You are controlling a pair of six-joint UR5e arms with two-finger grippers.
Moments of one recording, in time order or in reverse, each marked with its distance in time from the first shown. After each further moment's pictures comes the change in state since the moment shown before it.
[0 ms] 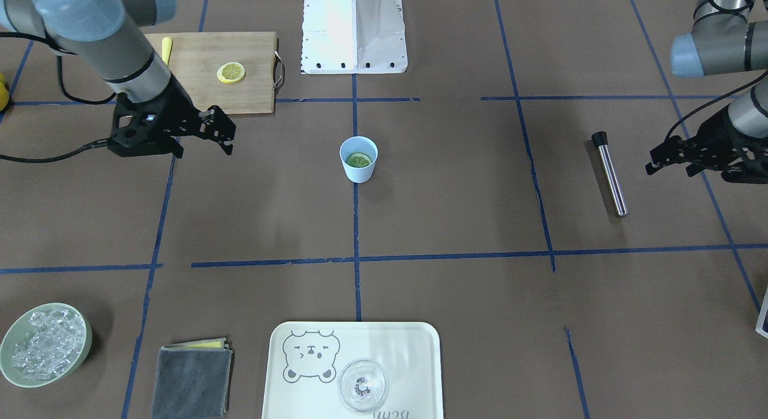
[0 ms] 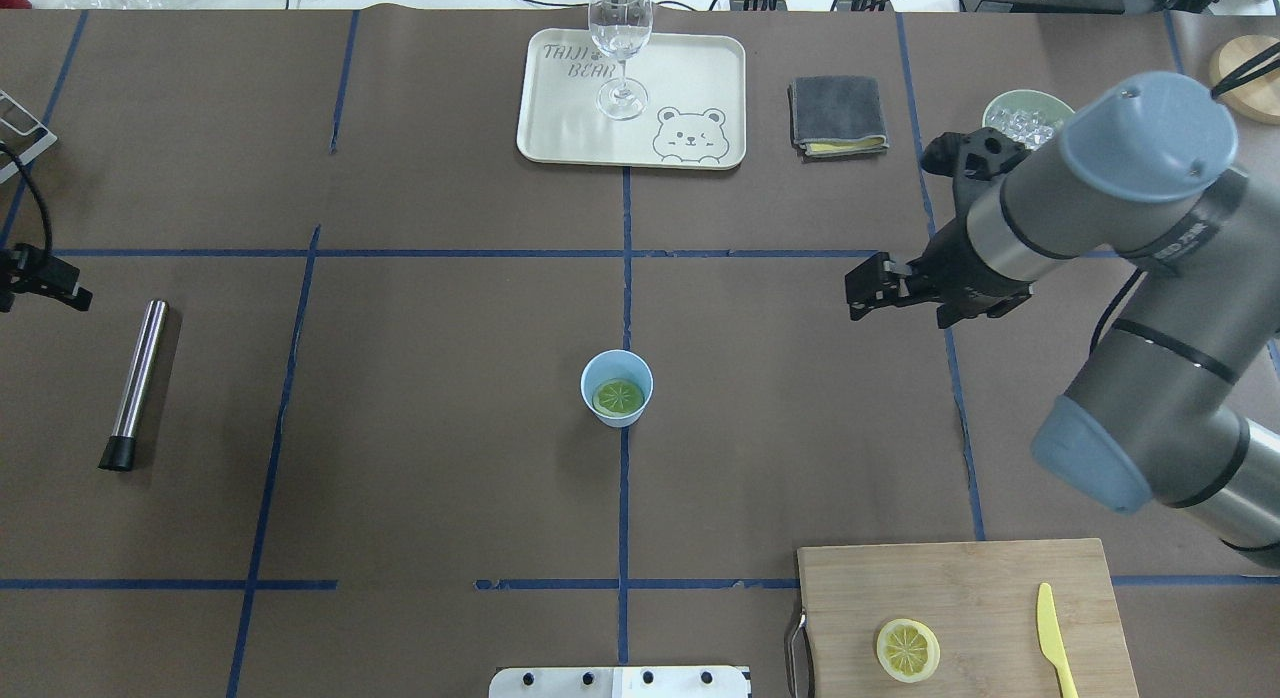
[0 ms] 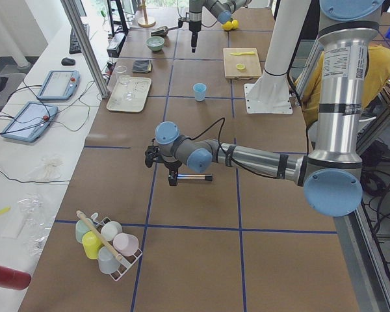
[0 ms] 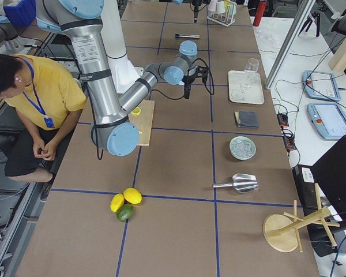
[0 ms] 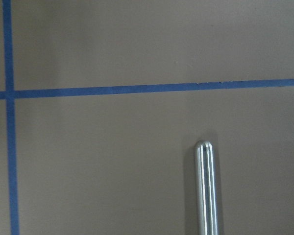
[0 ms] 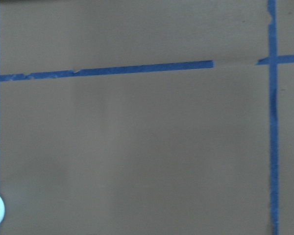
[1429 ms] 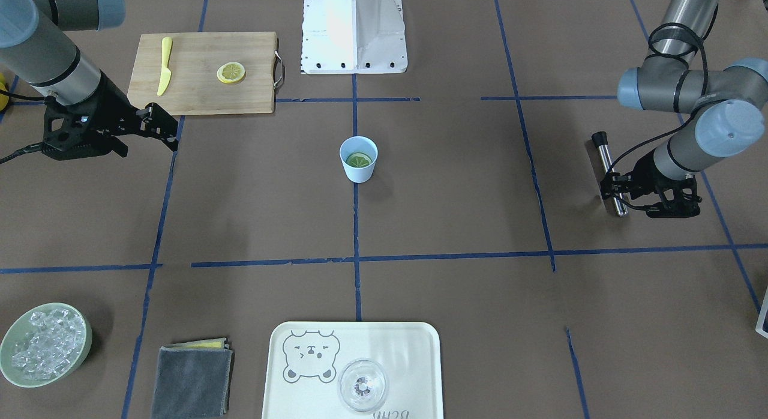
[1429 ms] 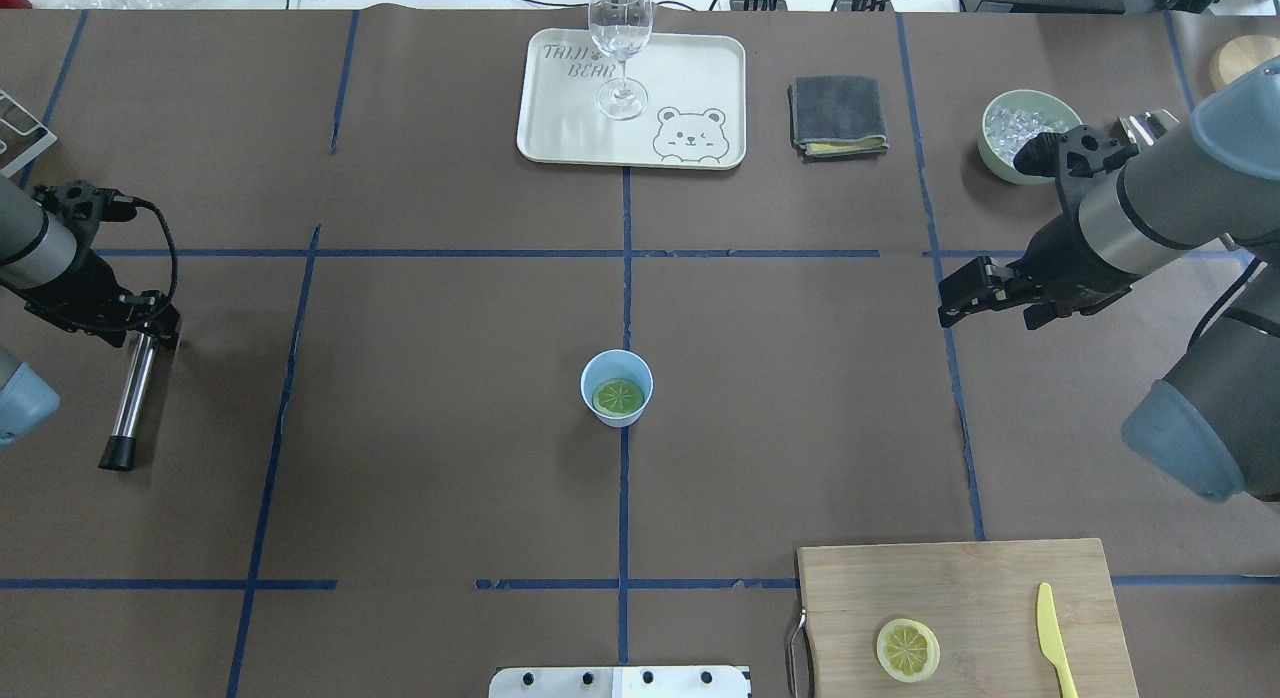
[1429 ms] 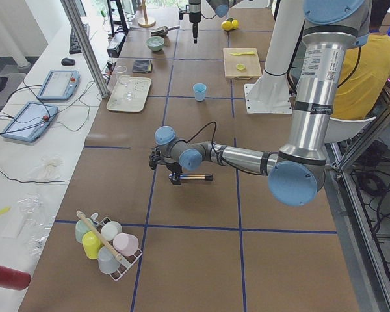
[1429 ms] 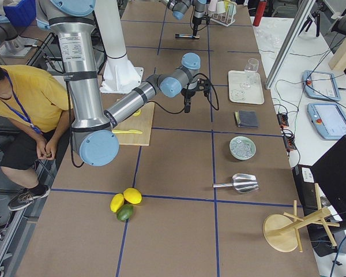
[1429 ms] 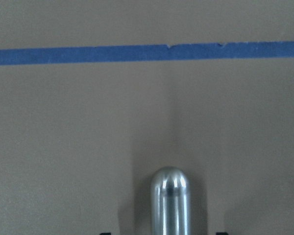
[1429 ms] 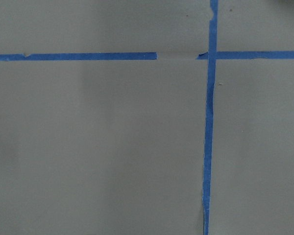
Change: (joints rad) left arm 0.146 -0.098 0.152 -0.008 0.084 -0.053; right arm 0.065 -0.096 0.024 0.001 0.068 -0.120
